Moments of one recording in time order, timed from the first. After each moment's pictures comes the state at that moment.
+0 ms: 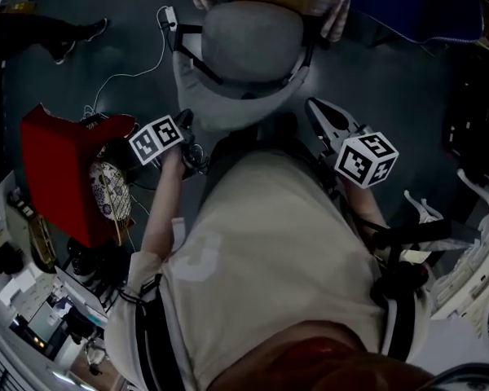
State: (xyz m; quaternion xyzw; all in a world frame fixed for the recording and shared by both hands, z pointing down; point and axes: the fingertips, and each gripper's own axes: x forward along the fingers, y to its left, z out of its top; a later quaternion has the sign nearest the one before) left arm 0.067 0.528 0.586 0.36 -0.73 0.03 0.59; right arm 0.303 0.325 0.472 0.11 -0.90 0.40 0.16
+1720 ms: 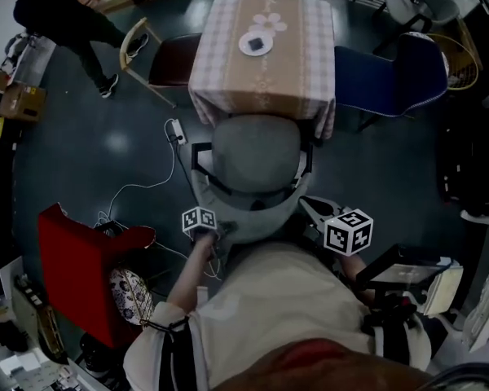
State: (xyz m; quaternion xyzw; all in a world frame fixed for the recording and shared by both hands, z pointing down) left arm 0.091 0.548 0.733 0.36 -0.49 0.09 0.79; right arm 0.250 0.334 0.505 0.14 -0.88 0.40 0.22
